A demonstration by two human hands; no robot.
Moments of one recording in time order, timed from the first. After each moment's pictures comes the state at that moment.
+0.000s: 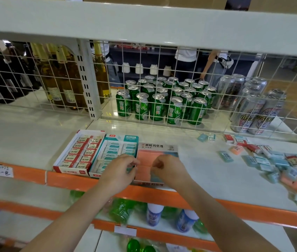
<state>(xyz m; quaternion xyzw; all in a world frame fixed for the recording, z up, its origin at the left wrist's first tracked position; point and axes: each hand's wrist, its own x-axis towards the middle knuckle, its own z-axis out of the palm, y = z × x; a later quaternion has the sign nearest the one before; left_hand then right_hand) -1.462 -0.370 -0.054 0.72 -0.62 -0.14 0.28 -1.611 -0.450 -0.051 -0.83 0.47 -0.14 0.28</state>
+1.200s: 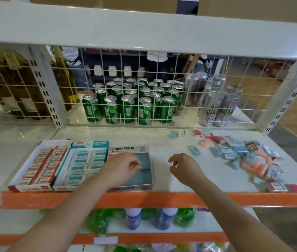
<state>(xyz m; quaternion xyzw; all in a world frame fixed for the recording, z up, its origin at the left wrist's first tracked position) -1.513 -0.424 -0.038 0.65 -0.73 -0.14 0.16 -1.717 -0.482 -0.050 -0.78 0.58 -0.12 0.21</state>
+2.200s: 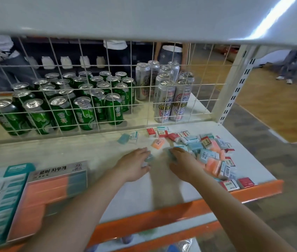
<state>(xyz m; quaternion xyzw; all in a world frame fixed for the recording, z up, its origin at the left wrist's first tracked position) -1.671 -0.563 -0.074 0.56 -0.81 -0.18 0.05 -1.852 -0.561 -0.061 -0.74 0.65 -0.05 0.17</state>
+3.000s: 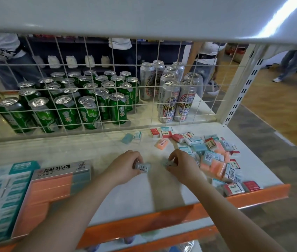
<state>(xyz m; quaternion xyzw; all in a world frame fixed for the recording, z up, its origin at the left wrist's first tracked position) -1.645 -0.555 -0.079 0.60 -0.75 -0.24 0.15 -1.842 -0.559 -0.073 -0.69 0.67 -0.17 0.23</state>
